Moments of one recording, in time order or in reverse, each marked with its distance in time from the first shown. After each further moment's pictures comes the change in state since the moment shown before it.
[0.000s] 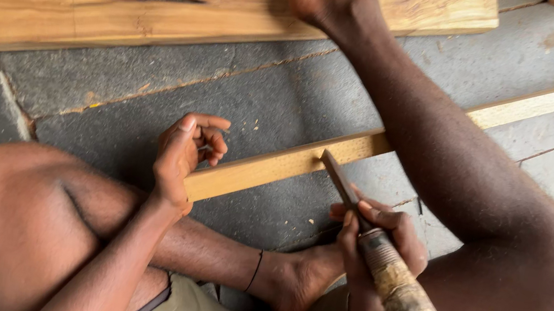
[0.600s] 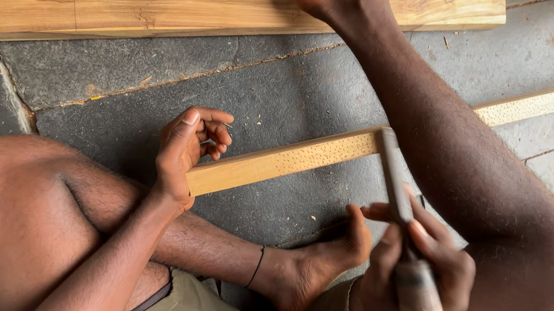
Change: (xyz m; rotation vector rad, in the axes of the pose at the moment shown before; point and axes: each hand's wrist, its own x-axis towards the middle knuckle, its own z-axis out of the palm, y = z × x) left_hand -0.002 0.000 0.000 -0.003 0.008 -0.029; right_hand -0.004 -0.008 0.012 0.234 0.256 -0.202
